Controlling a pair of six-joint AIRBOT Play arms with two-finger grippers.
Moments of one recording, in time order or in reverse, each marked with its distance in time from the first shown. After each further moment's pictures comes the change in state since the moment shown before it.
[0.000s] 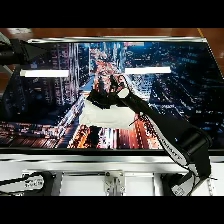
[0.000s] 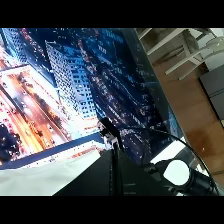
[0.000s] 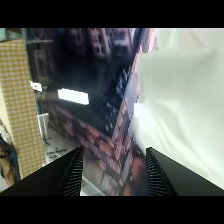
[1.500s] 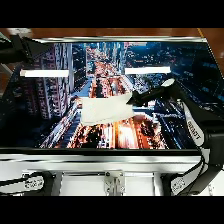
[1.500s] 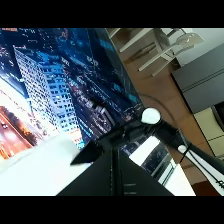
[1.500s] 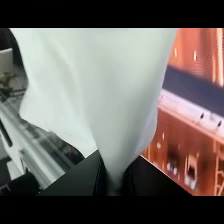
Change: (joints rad) left arm -0.044 0.006 0.000 -0.085 -0.010 -0.016; right arm -0.539 -0.020 -0.006 -0.195 0.631 -0.296
